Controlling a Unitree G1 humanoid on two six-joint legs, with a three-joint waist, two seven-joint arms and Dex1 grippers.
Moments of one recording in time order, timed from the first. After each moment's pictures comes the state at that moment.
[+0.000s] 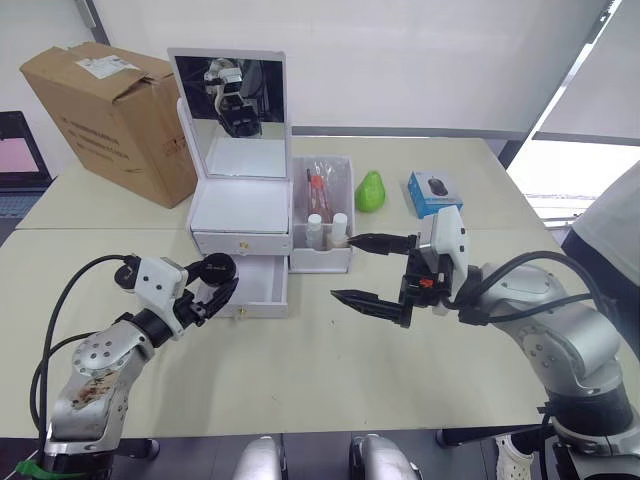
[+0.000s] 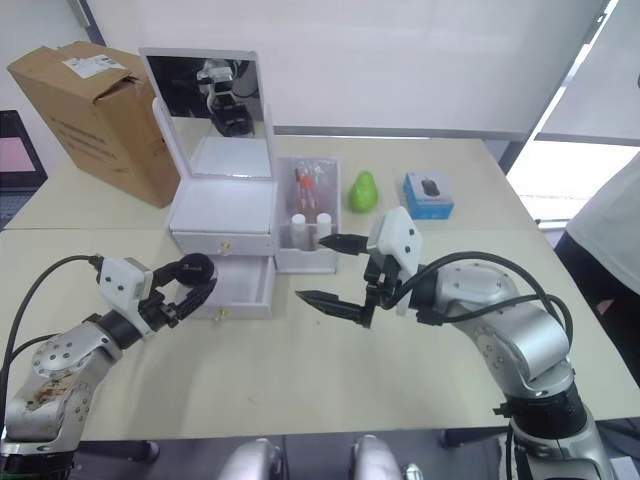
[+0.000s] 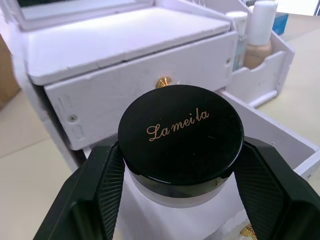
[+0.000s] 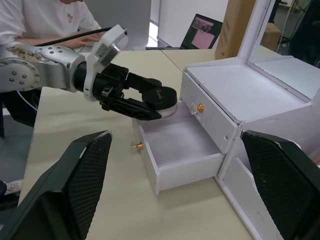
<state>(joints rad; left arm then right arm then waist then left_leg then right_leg) 0.01 0.57 0.22 -0.29 -0.37 0.31 -0.60 -0.42 -0.64 0.05 -0.56 0.68 0.66 0.77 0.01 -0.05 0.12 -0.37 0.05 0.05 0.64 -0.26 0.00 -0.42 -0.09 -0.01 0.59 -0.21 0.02</state>
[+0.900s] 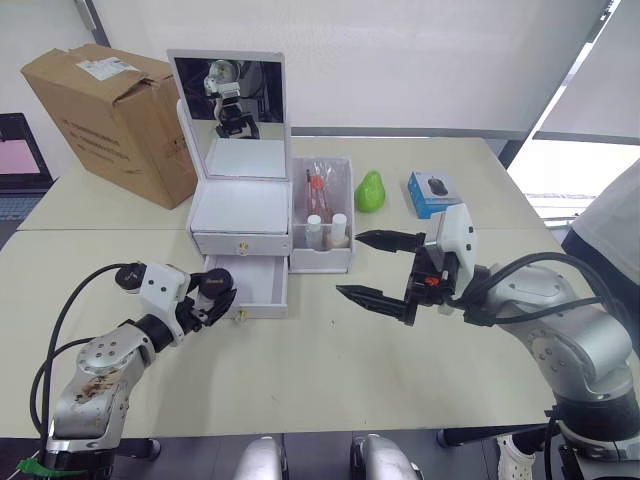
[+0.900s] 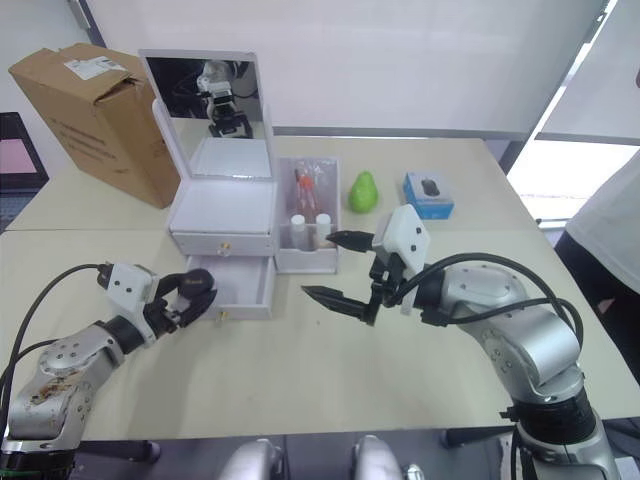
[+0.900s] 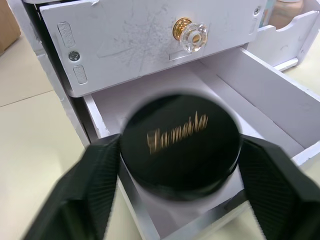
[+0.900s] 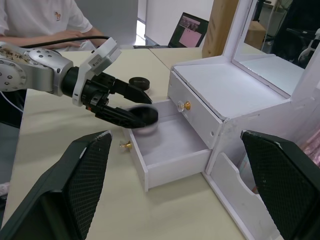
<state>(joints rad) 0.00 0.56 0.22 -0.27 -0.36 0.42 -0.56 -0.41 -0.65 0.03 -0.59 0.69 0.69 0.73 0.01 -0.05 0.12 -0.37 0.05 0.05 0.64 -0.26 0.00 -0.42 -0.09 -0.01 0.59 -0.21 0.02</state>
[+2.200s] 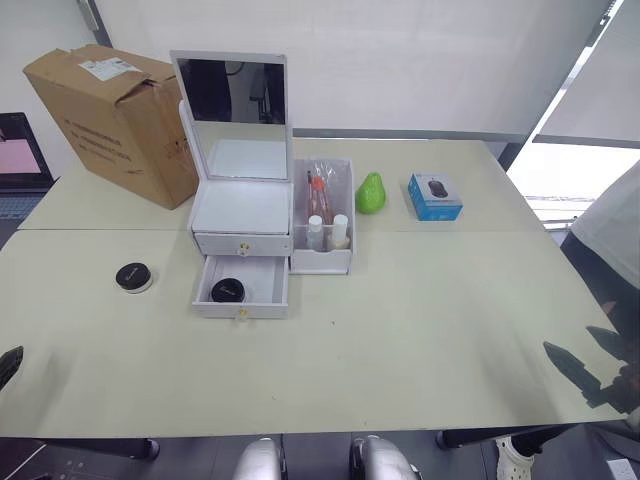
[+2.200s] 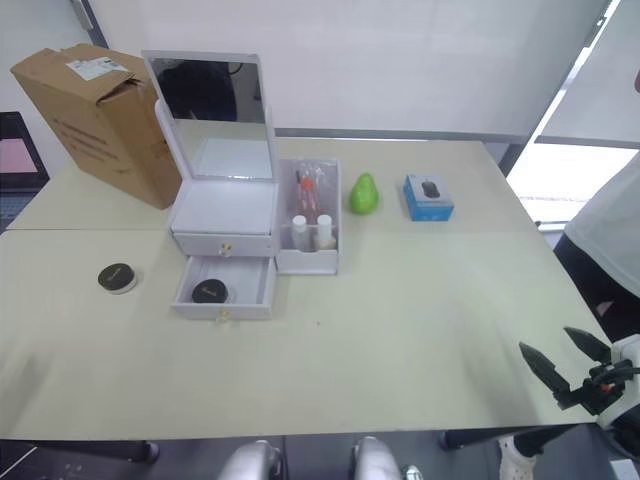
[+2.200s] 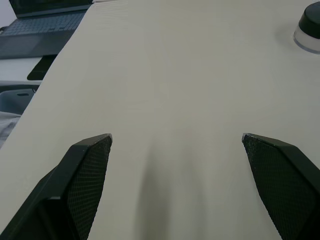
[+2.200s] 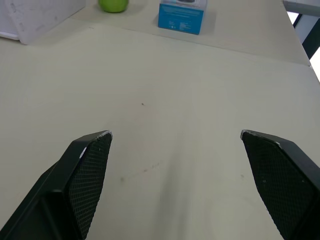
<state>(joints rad) 0.26 0.87 0.83 0.50 -0.41 0.11 -0.78 0.39 -0.63 -0.71 -0.12 0.54 0.22 0.90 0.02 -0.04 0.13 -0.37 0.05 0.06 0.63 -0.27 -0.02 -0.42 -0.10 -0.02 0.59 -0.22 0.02</state>
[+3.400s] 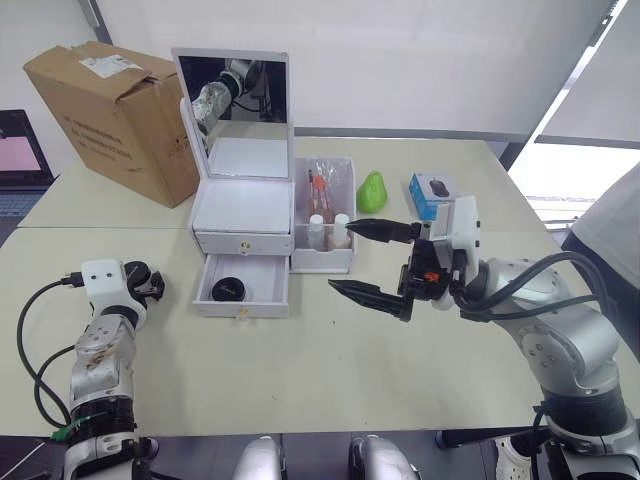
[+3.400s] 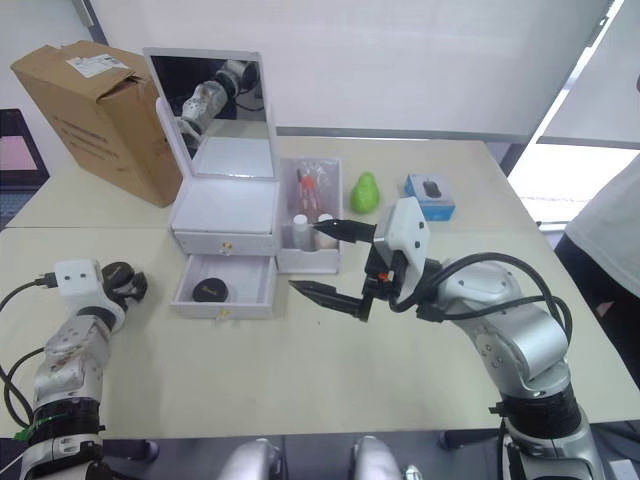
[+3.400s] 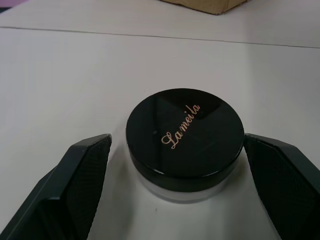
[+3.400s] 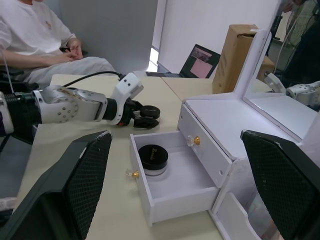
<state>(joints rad) -0.29 0.45 0.42 0.33 -0.20 0.29 -0.14 -0.43 -0.59 0.03 -0.57 0.69 0.59 0.78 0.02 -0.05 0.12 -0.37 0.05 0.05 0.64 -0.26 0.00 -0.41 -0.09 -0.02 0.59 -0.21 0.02</state>
